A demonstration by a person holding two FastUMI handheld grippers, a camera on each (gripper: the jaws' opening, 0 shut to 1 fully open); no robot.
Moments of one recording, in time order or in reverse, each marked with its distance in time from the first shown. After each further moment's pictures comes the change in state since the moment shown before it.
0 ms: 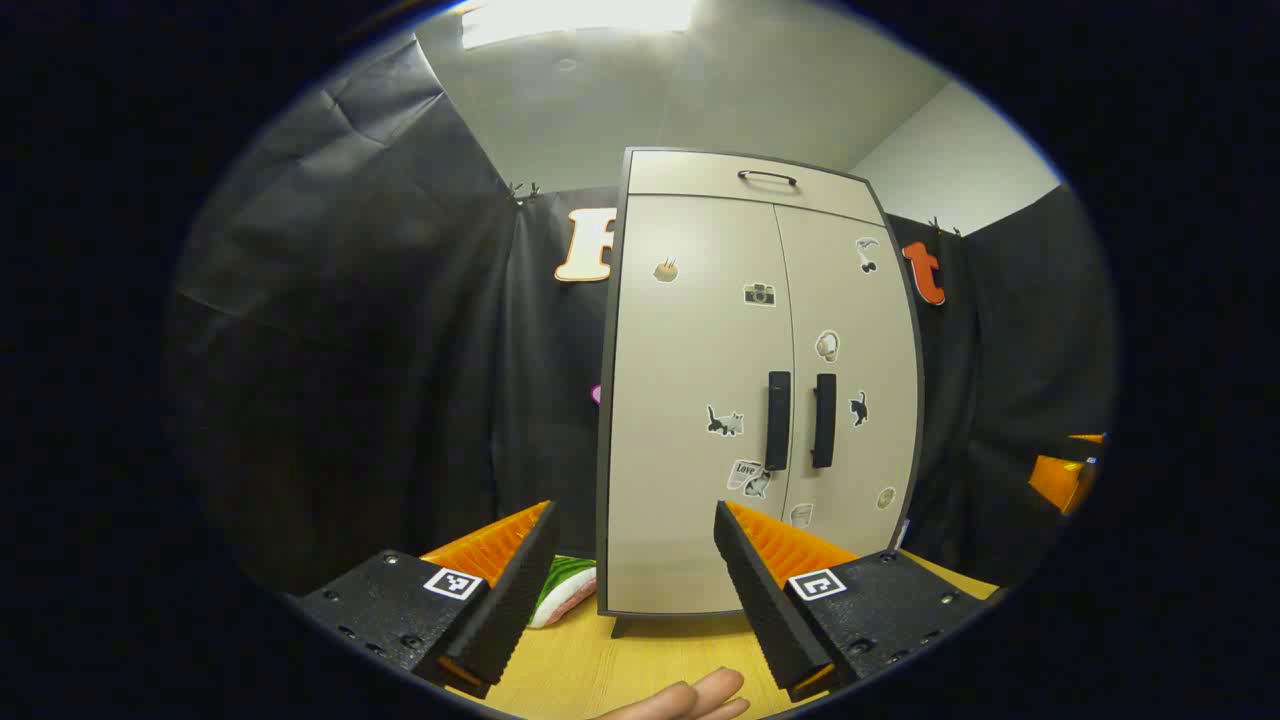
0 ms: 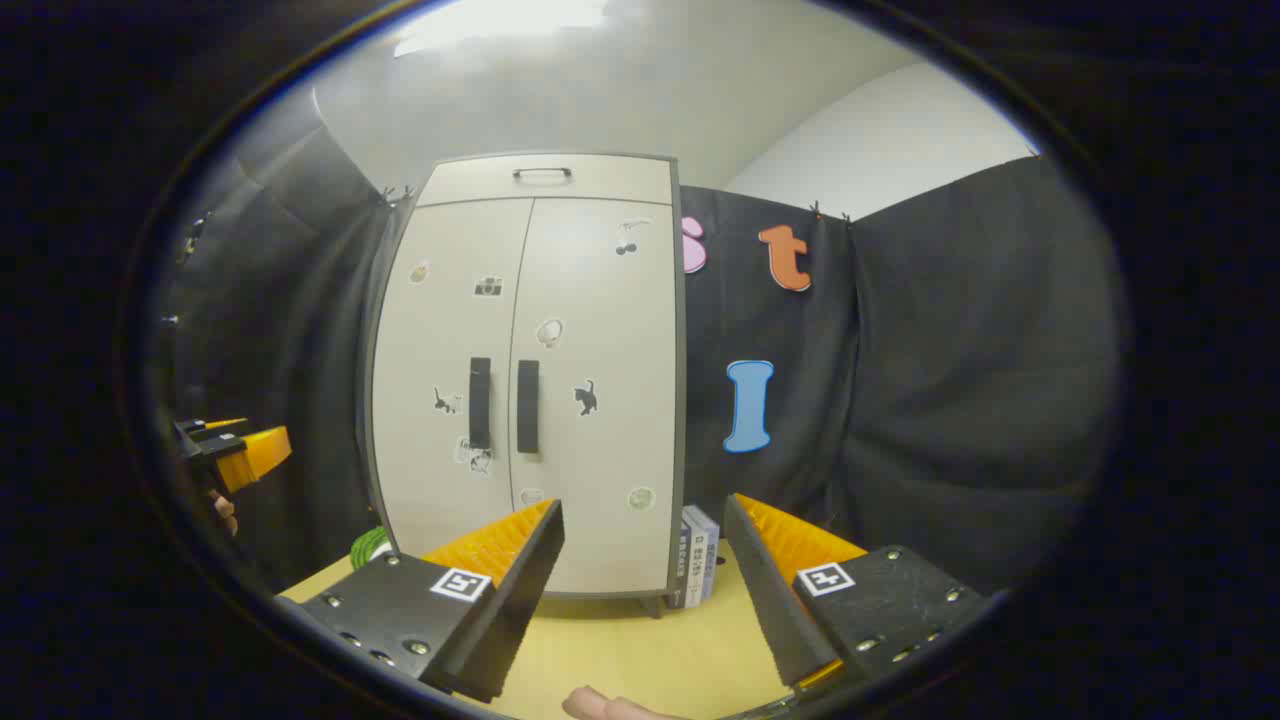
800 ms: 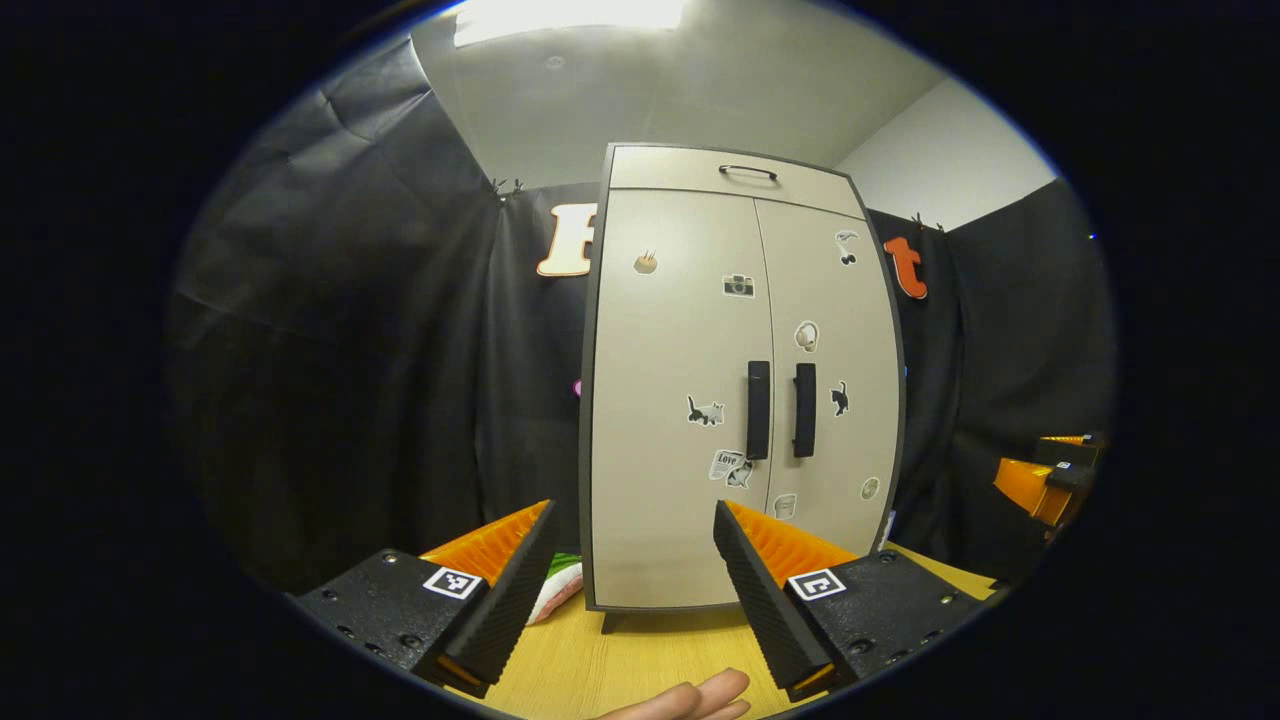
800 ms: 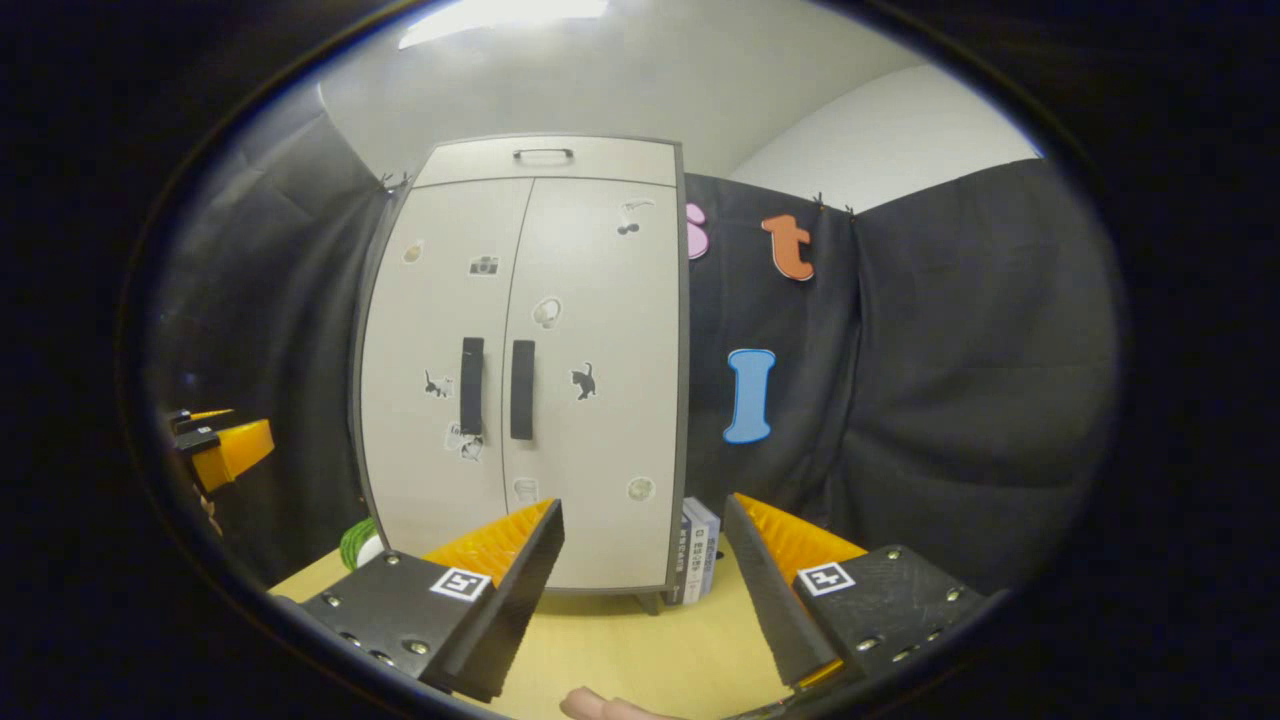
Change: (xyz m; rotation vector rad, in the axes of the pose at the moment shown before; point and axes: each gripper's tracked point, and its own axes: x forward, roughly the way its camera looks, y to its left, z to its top) left arm -0.006 -0.010 -0.011 0.017 0.010 -0.044; right arm 0.022 0.011 -0.016 -0.013 0.016 0.004
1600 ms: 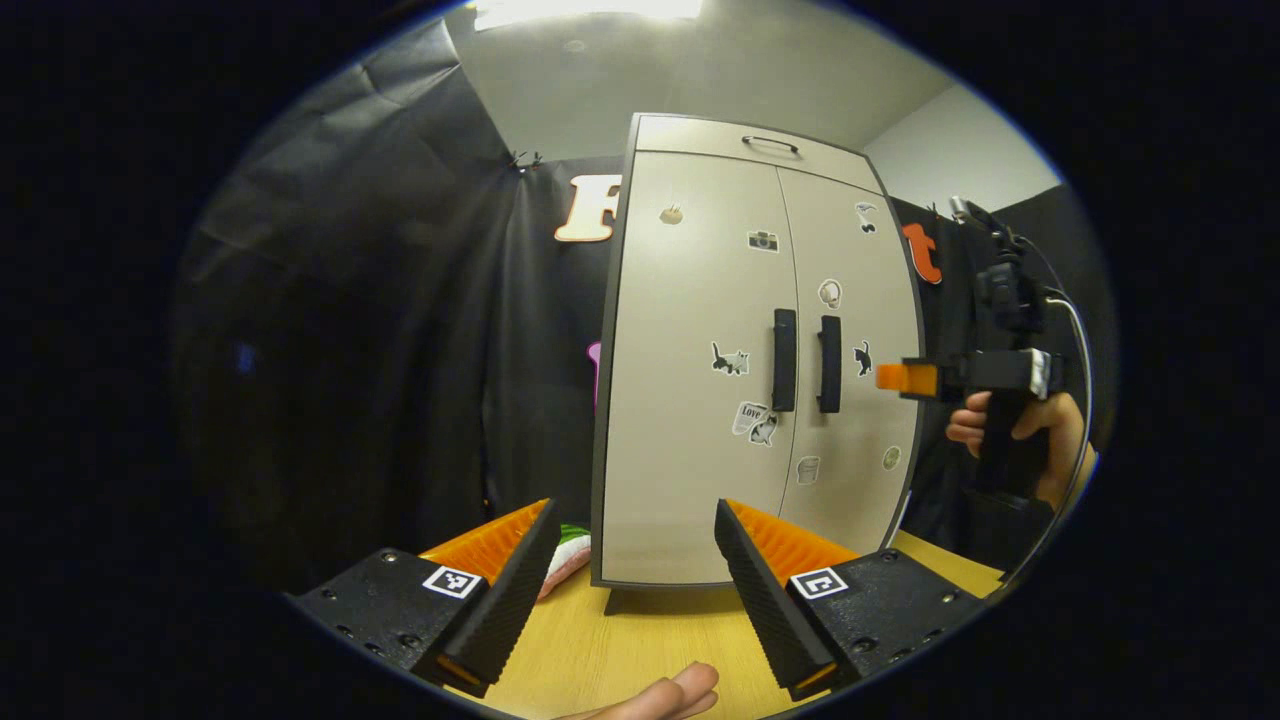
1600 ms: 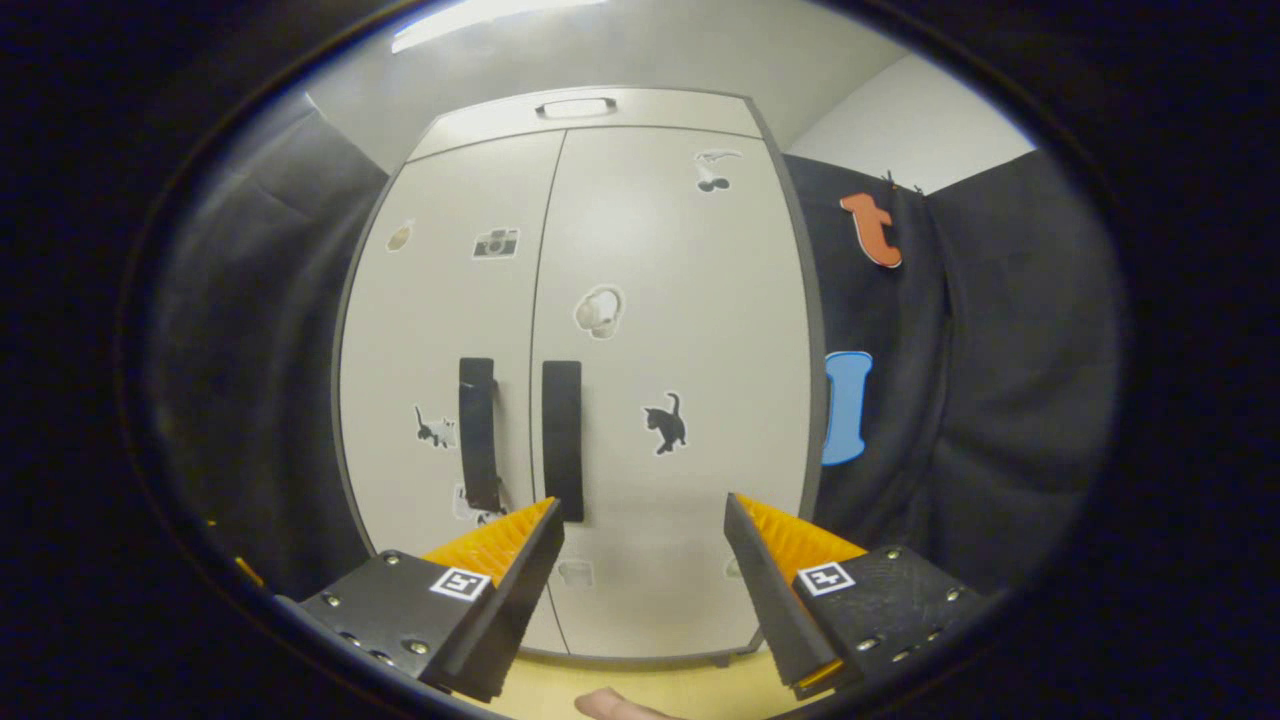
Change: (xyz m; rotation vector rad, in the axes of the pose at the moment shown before) left arm -0.003 0.024 -0.069 -0.058 0.062 0.033; right arm 0.195 0.106 0.026 0.033 0.005 0.144
